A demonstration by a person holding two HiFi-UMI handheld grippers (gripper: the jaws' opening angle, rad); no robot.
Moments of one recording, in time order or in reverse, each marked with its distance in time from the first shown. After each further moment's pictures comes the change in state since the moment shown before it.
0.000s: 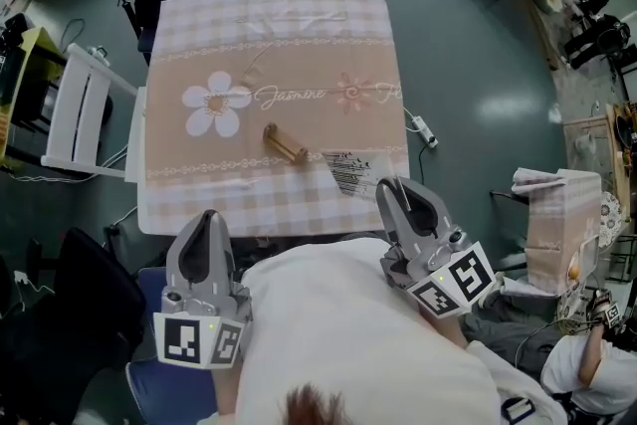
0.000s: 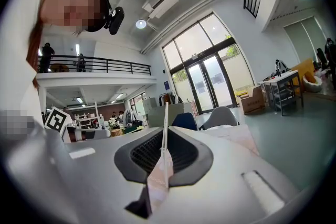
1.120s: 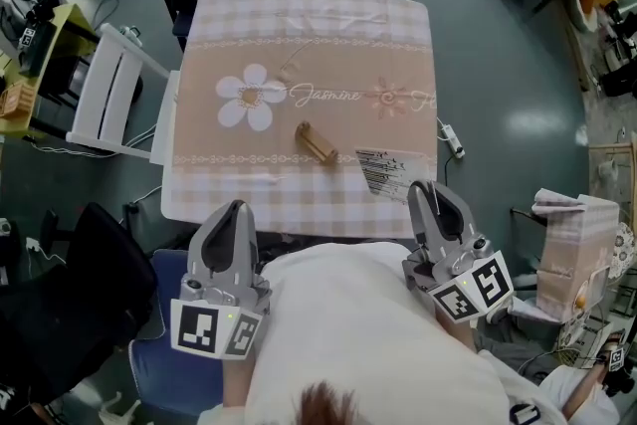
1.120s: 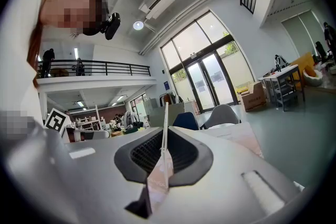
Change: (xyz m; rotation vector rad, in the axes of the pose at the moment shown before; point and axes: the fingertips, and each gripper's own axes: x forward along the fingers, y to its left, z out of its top) left arm 0.009 0.004 0.003 -0.019 0.010 0.035; right arm 0.010 -0.014 0.001 0.040 -0.001 0.011
